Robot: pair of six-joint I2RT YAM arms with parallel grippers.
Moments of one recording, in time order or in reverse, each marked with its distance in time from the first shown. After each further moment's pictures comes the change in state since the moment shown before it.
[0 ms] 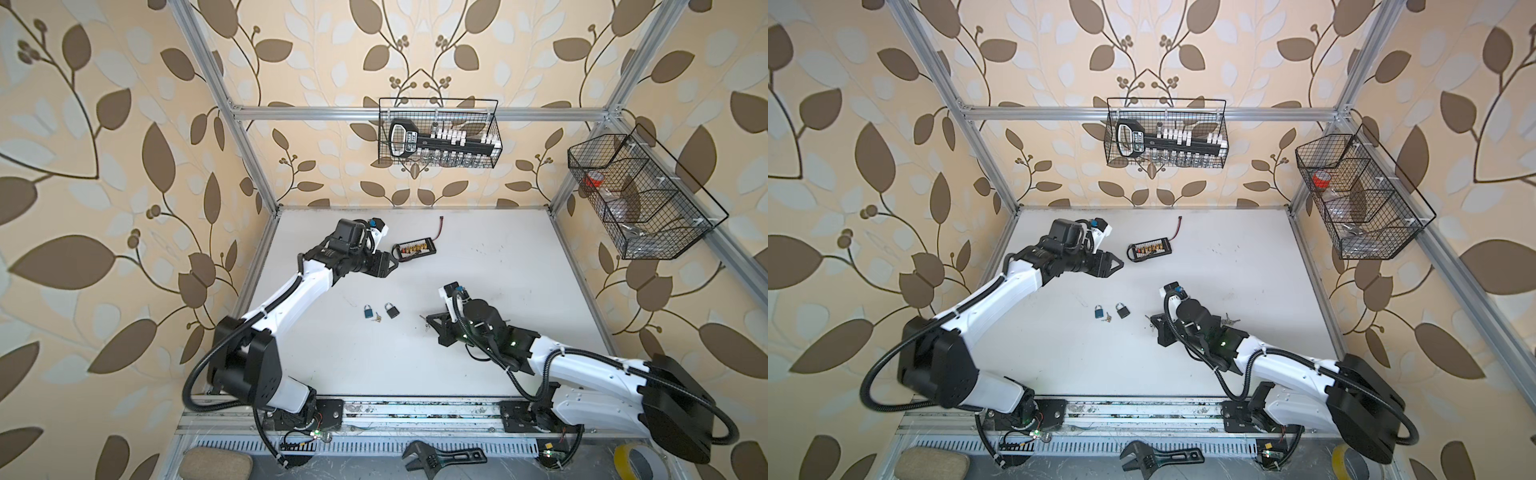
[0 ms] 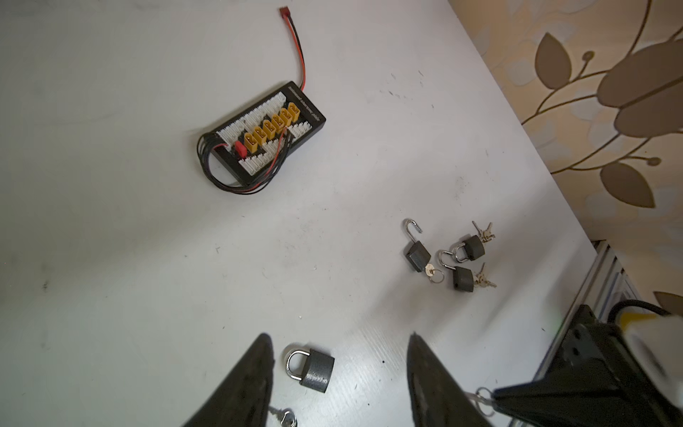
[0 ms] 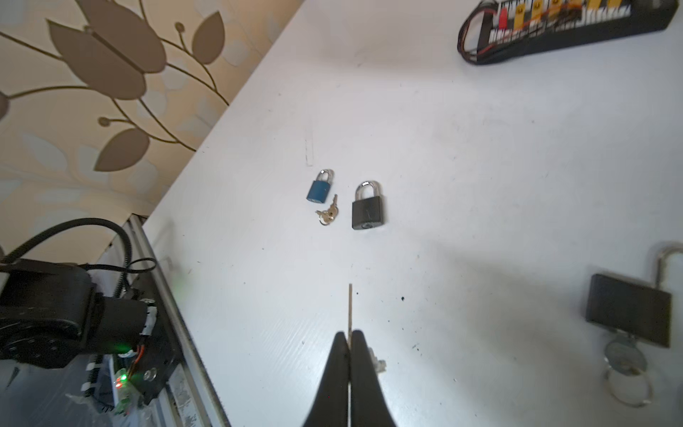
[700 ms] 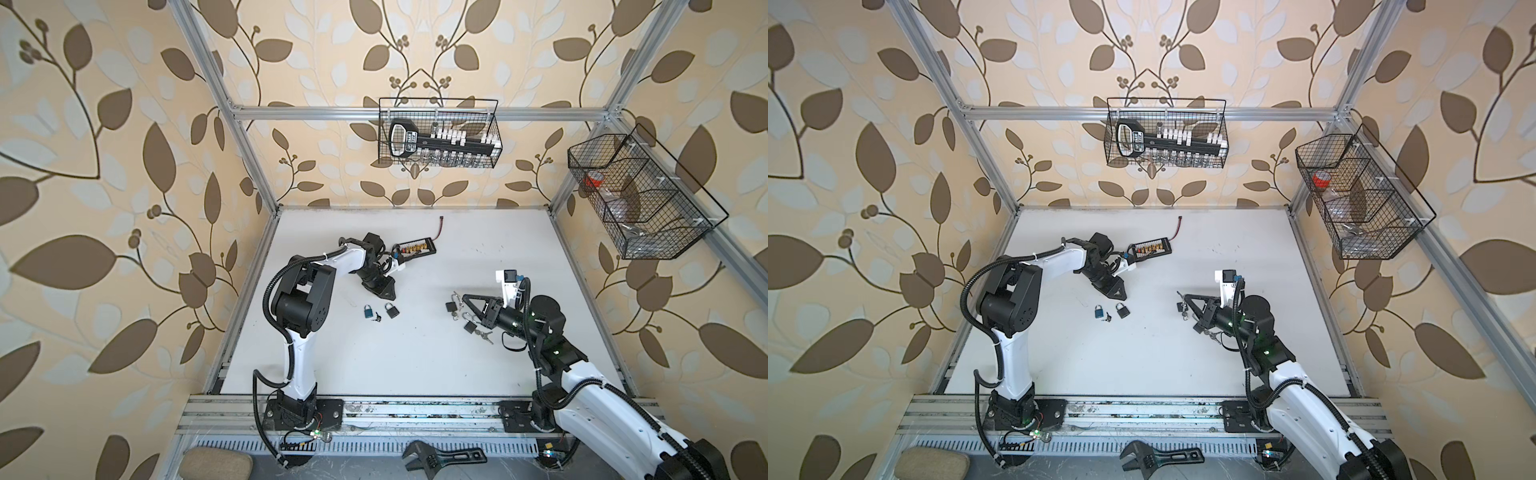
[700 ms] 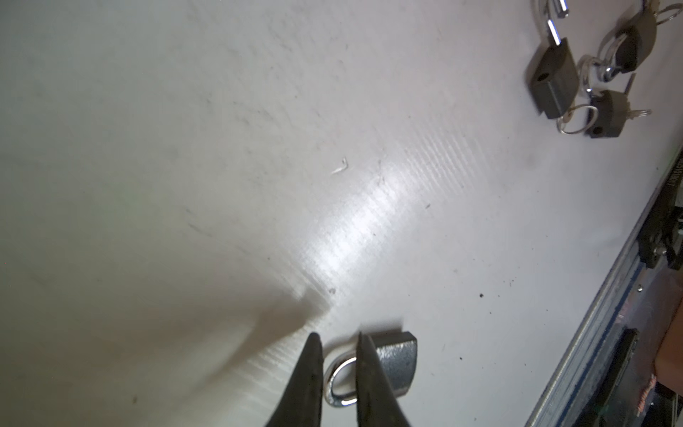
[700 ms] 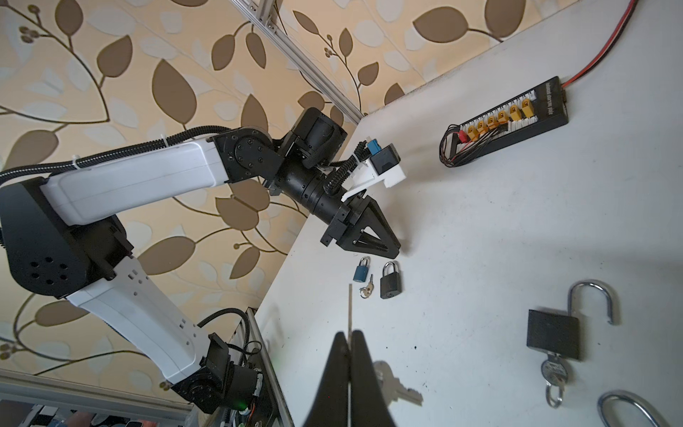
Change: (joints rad) left arm -0.006 0.669 0.309 -0.362 0.119 0.495; right arm -0.563 -0.463 -0.205 0.123 -0.554 0.150
